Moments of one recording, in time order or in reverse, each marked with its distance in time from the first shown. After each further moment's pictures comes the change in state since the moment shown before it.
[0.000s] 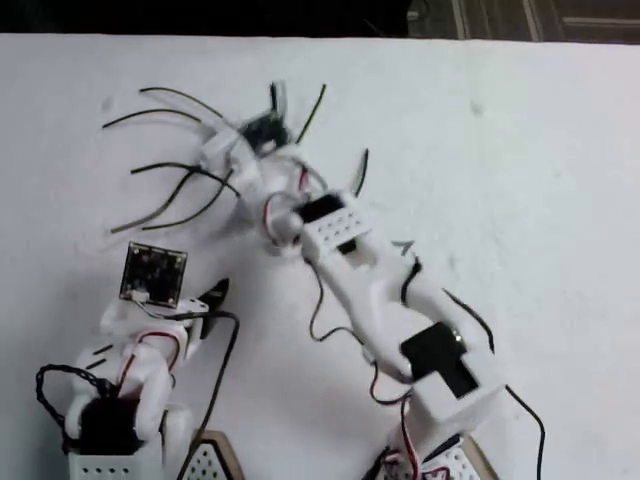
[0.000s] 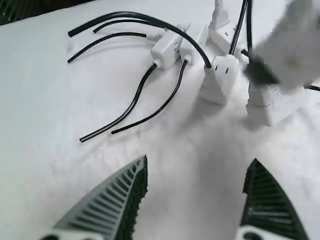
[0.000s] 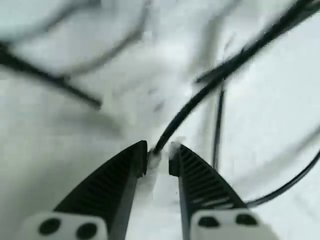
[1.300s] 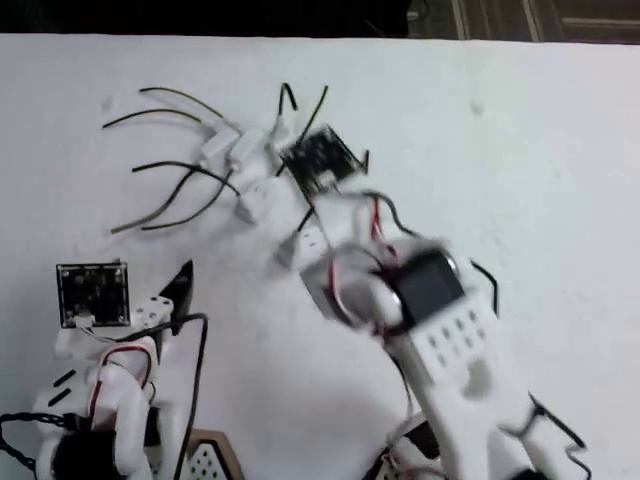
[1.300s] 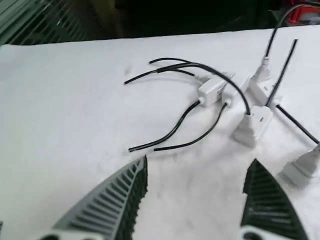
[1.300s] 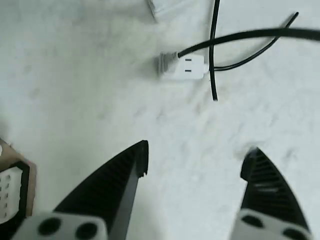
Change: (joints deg) left arm -9.3 -0.6 -14.1 7.0 4.9; right arm -3.0 -51.6 6.6 53.9 0.0
